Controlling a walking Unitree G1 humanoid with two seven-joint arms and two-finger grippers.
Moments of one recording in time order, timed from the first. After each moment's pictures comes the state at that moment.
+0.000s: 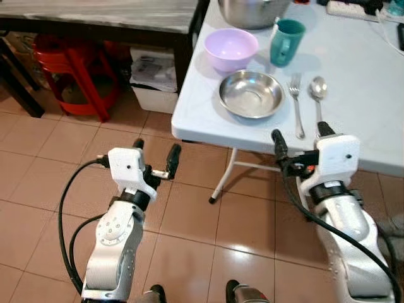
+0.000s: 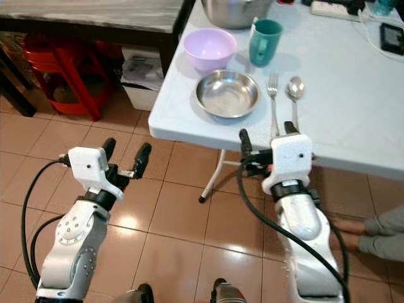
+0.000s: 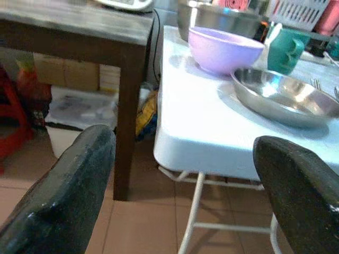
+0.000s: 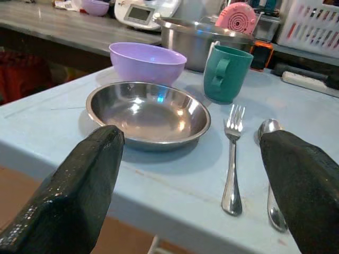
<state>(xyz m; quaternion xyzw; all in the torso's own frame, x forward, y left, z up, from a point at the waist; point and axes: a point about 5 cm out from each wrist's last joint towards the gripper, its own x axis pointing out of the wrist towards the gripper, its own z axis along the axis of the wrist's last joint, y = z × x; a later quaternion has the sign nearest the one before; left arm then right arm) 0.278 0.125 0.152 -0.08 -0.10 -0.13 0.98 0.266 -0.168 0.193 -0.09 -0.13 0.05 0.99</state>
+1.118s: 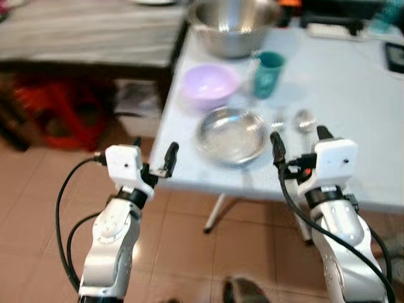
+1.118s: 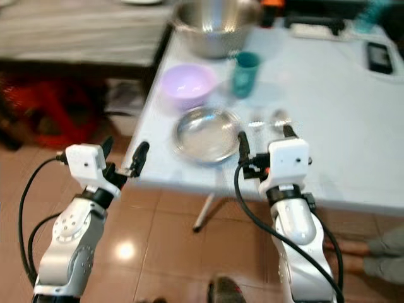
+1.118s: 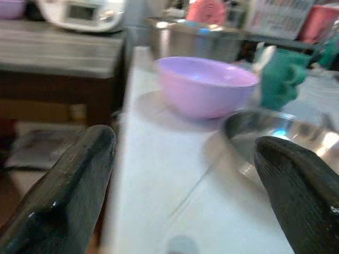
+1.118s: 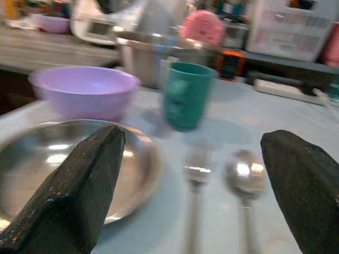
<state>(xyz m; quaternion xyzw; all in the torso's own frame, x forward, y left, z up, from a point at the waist) 0.284 0.122 0.154 -0.08 -0.10 -0.14 0.98 0.264 -0.163 0.191 -0.08 -0.13 0.03 0.99</state>
